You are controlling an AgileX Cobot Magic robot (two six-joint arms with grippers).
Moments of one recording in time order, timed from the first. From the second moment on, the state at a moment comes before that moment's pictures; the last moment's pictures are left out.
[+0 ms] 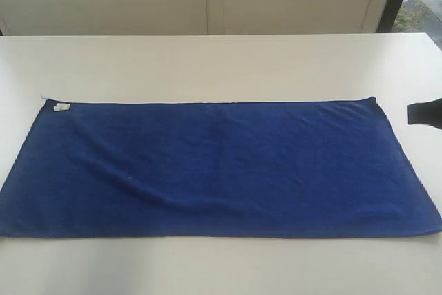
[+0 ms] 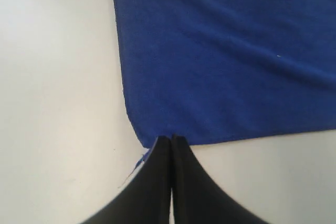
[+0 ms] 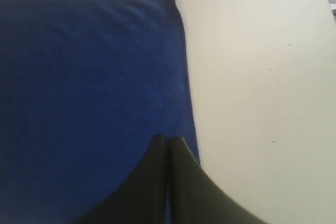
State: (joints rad) left arm -0.08 0.70 -0.60 -0.08 0.85 0.08; right arm -0.02 1.05 -0.69 -0.25 0.59 0.29
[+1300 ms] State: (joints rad) left arm -0.08 0.52 -0.52 -0.09 0.99 0.08; right arm -0.20 1.42 -0.88 0.20 0.65 -0.19
